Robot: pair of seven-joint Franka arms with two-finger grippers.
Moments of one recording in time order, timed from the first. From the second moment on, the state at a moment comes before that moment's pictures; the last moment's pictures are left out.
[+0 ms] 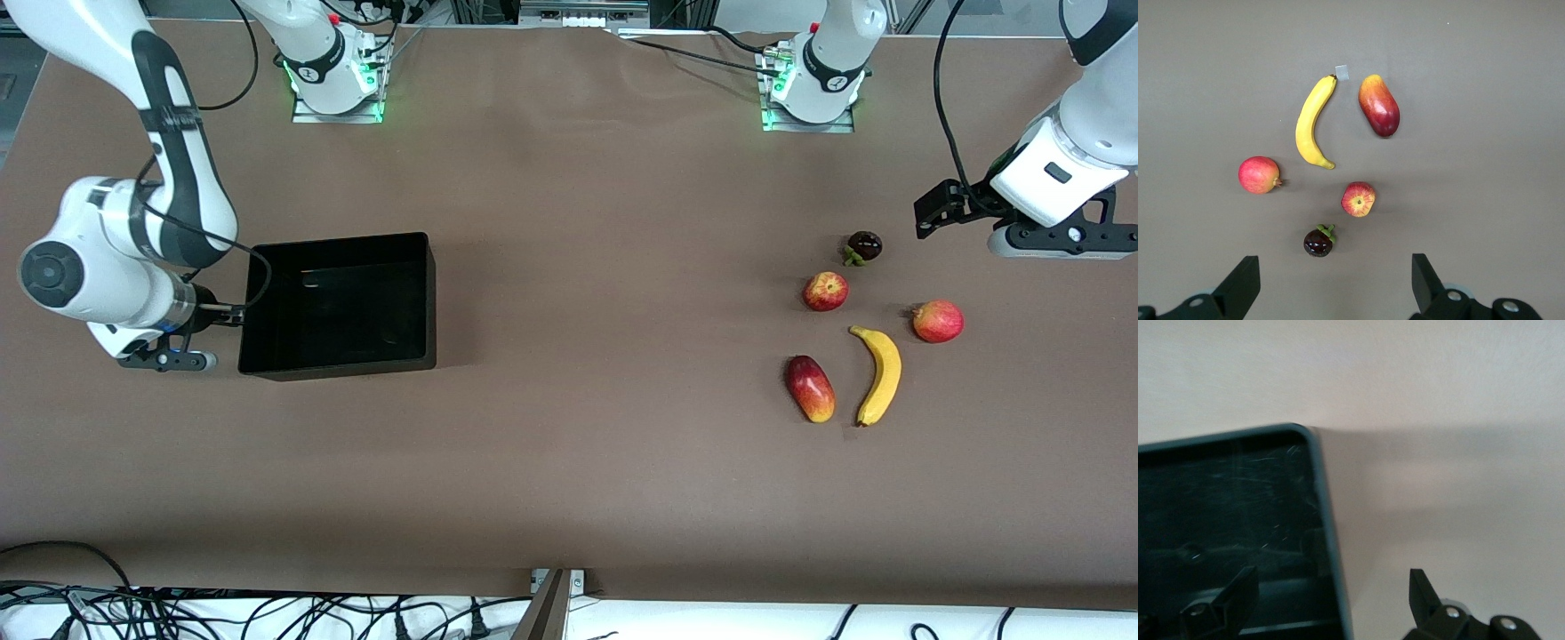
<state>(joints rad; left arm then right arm) -0.09 -0.01 0.00 -1.70 0.04 1.65 -0.07 0.15 0.40 -0.23 -1.96 0.05 2.20 -0.03</state>
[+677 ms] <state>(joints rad) -0.09 -0.01 0.00 -1.70 0.04 1.65 -0.07 0.15 0.40 -0.22 -2.09 0.10 2.29 -0.03</state>
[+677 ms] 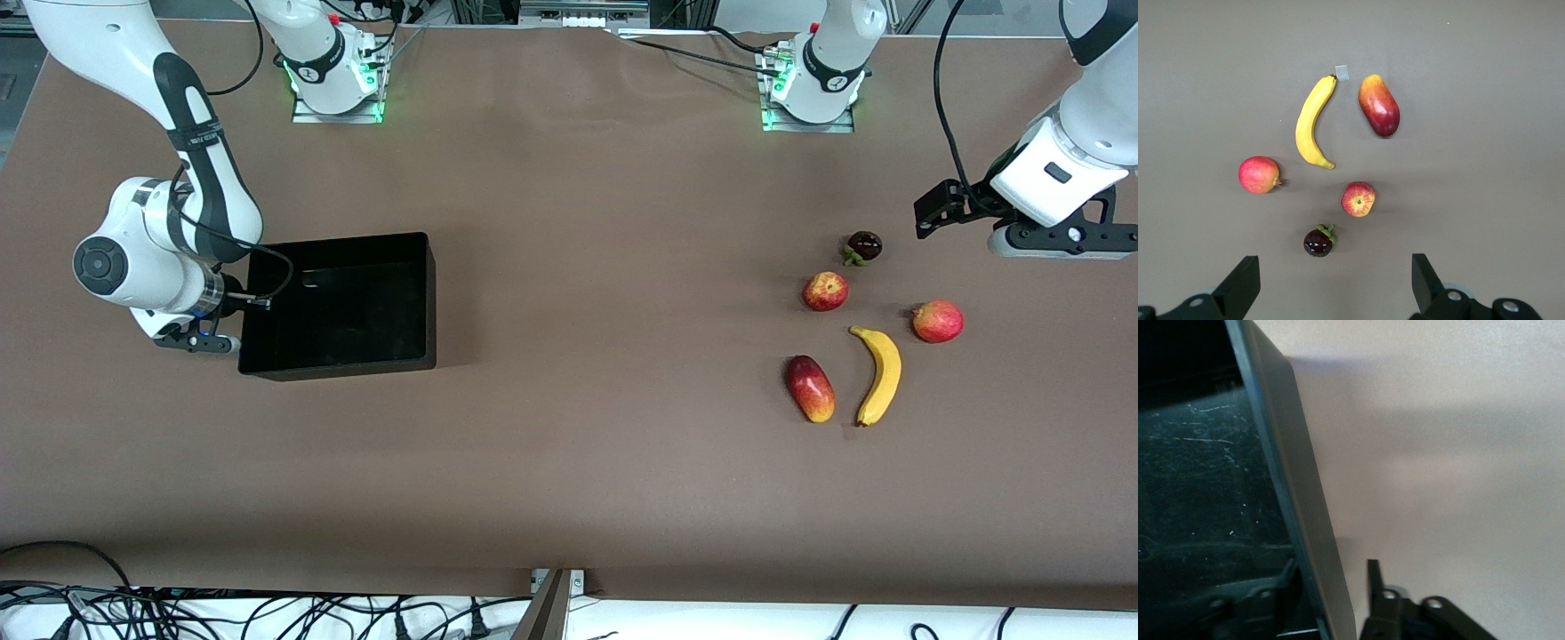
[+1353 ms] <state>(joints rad) -0.09 -0.01 0.00 -1.70 0.04 1.65 -0.07 0.26 0.37 -0.20 -1.79 0.10 1.98 -0.02</state>
